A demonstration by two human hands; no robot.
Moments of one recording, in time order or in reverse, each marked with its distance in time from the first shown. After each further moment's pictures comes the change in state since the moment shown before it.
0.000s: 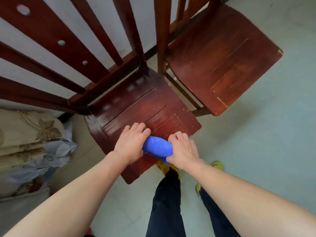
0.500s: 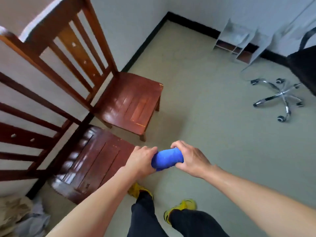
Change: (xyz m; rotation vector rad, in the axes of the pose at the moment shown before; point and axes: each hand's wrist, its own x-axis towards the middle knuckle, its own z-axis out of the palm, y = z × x) left_hand -0.025 0.304 -0.152 0.030 -0.042 0.396; right_hand -0.293 0.193 -0.123 0.391 0.436 0.080
